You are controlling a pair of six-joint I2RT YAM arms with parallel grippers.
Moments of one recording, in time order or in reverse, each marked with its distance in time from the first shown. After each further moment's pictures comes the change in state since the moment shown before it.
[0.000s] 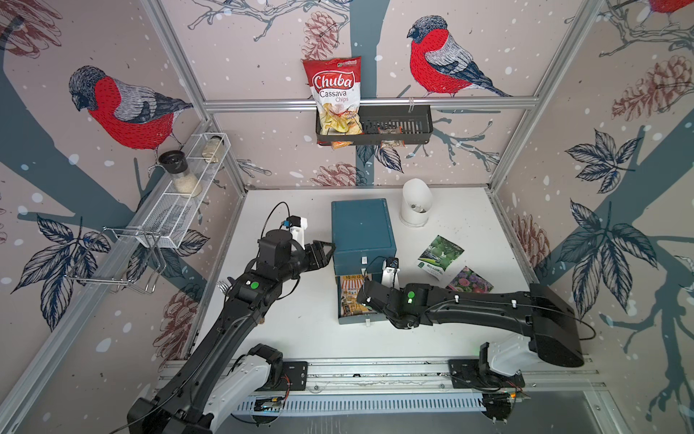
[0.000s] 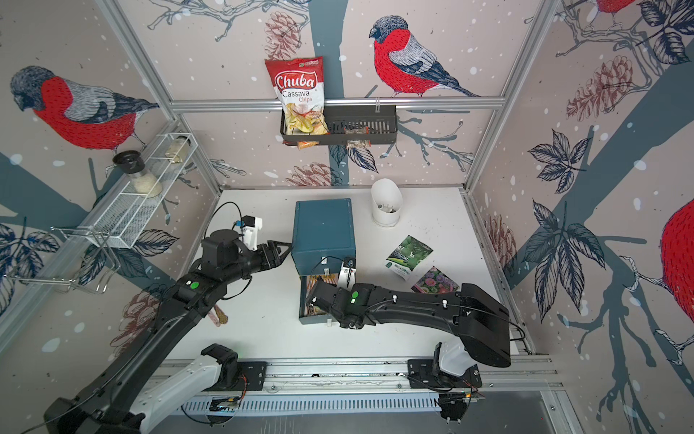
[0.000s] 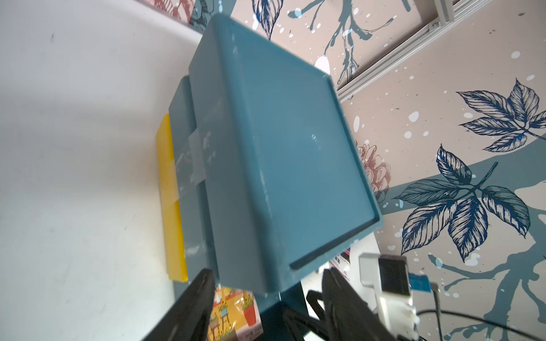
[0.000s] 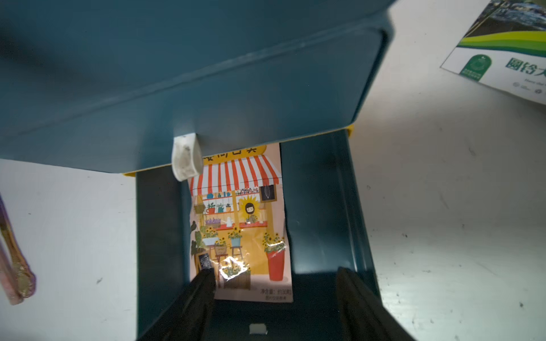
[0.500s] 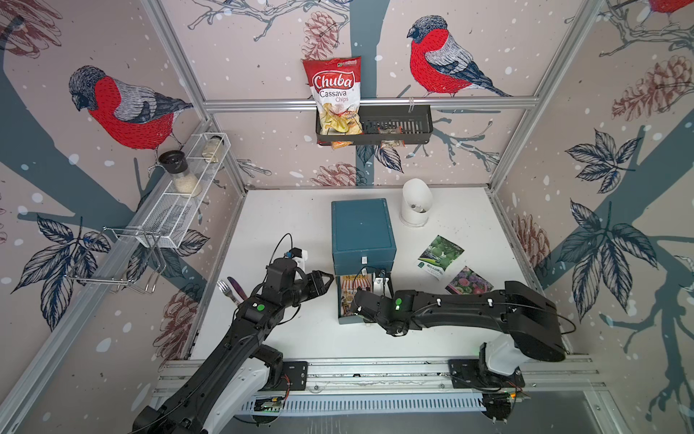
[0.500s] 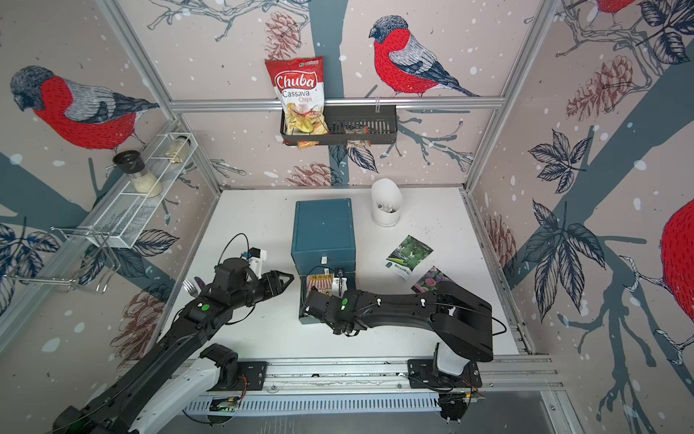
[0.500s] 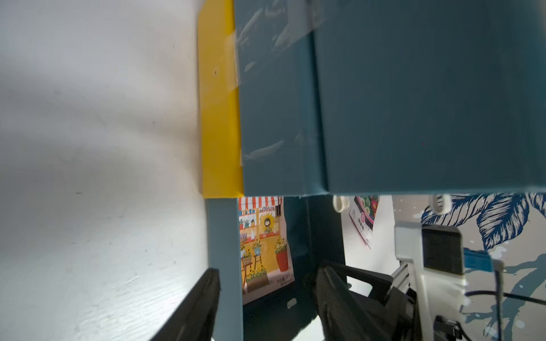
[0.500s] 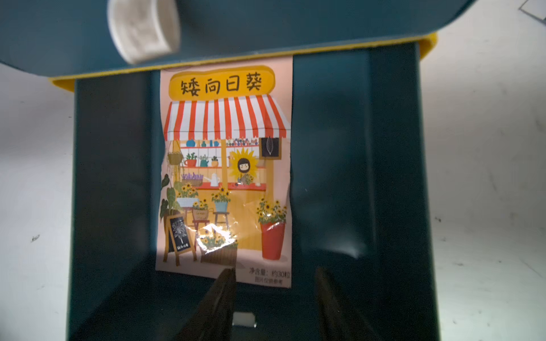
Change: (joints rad) left arm -0.027 -0.082 -0.306 0.055 0.028 -0.110; right arm 0.047 0.085 -0.019 0.018 -0.071 -0.034
